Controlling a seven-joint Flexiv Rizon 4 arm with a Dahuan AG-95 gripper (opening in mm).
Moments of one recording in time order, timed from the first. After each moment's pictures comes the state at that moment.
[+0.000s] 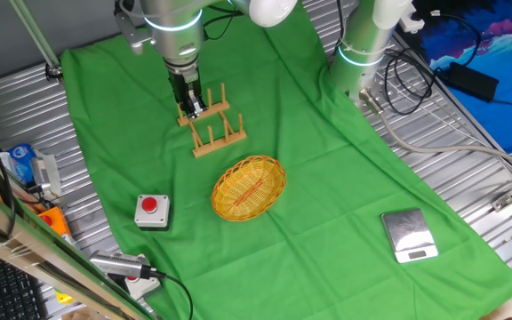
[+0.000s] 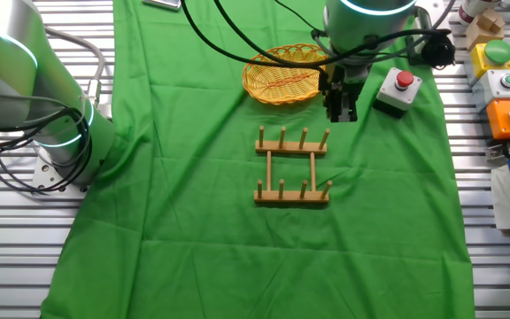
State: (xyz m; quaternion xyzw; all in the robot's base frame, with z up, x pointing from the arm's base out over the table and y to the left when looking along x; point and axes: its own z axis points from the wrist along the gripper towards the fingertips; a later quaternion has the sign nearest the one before) arm 0.500 0.000 0.170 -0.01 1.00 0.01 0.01
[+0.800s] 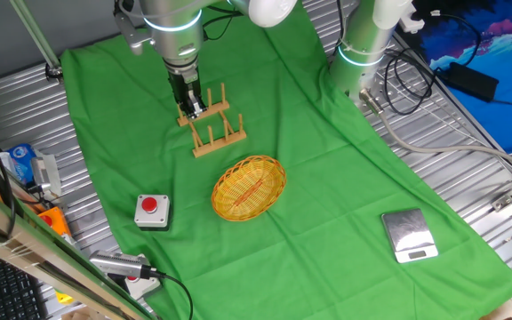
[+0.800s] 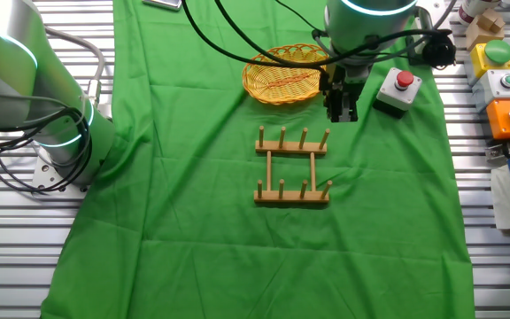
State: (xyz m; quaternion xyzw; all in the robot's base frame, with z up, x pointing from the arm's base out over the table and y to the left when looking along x) arm 0.500 0.000 0.170 -0.01 1.00 0.01 0.01
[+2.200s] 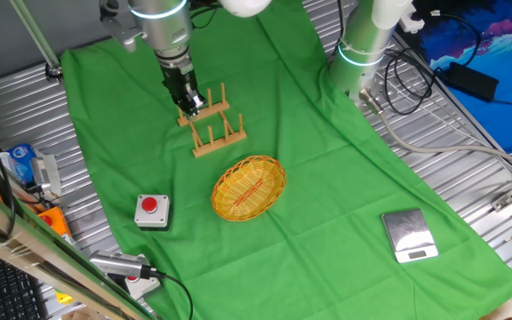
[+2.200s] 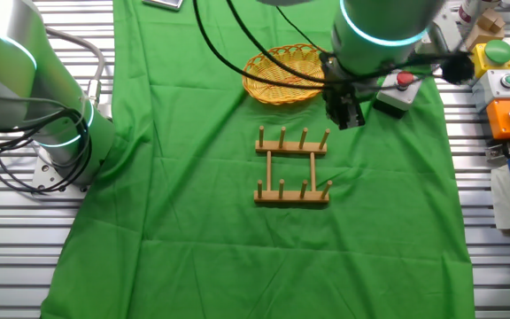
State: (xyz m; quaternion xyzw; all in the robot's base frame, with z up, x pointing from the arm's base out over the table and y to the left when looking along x) arm 0.501 0.000 0.170 -0.14 0.99 0.07 0.00
